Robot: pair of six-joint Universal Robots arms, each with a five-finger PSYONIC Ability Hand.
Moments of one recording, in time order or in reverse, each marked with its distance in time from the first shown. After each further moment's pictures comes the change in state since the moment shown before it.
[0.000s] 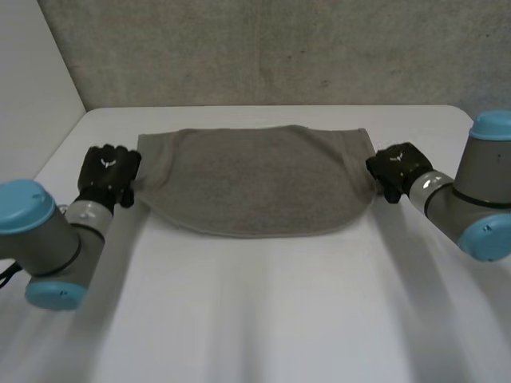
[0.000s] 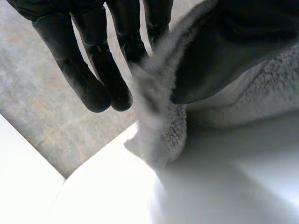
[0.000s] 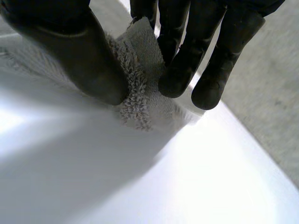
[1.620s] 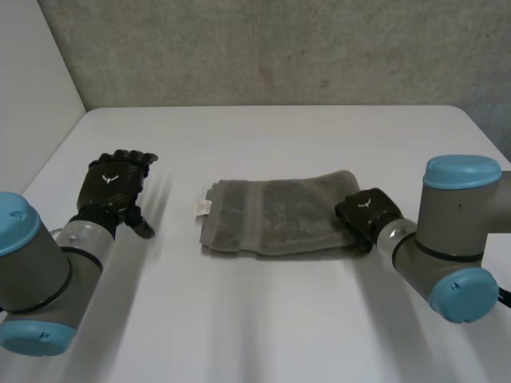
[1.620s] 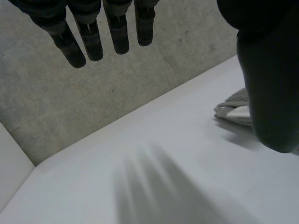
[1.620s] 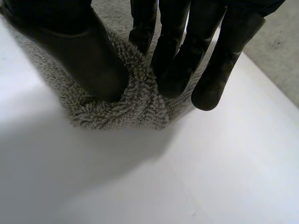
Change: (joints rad) left arm -0.090 0.236 -0.170 -0.137 -0.060 -0.178; right arm 0.176 -0.114 0.283 -0.050 0.130 0.060; left_hand -1.140 -1.238 -1.295 -1.248 -1.241; right_hand -0.038 -0.046 -0.007 -0.009 0.009
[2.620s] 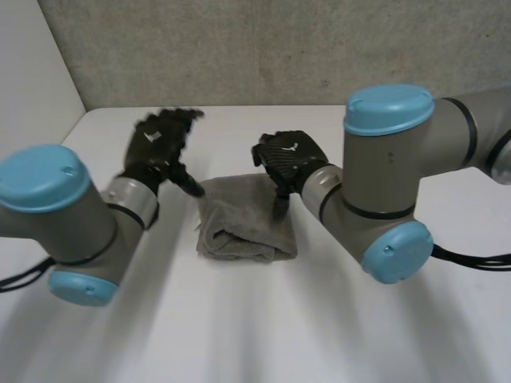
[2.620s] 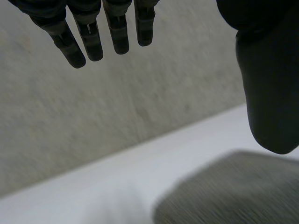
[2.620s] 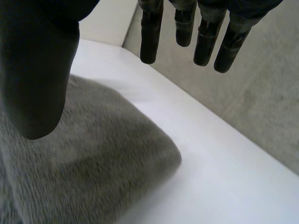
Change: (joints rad) left arm -0.168 -0.136 0.338 -0.109 -0.019 -0.214; right arm 0.271 0.078 -0.503 0.232 0.032 0.318; left_hand -0.003 0.000 0.002 0.000 0.019; right_hand -0.944 -1.027 -1.083 -1.080 -1.073
